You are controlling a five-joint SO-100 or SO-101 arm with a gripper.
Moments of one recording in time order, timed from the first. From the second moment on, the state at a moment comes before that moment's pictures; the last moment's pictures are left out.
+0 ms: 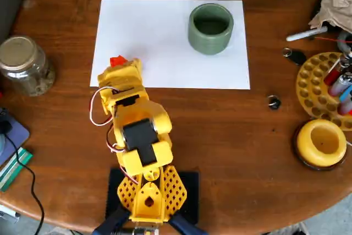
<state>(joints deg) -23.3 115.6 166.6 -13.3 88.9</state>
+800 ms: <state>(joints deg) -15.4 134.0 165.9 -0.1 93.3</state>
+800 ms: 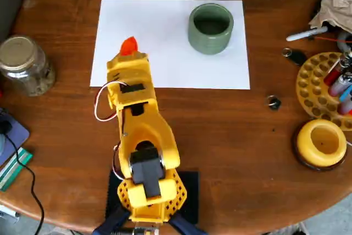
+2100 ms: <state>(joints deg) 14.7 106.0 135.6 -6.1 88.4</state>
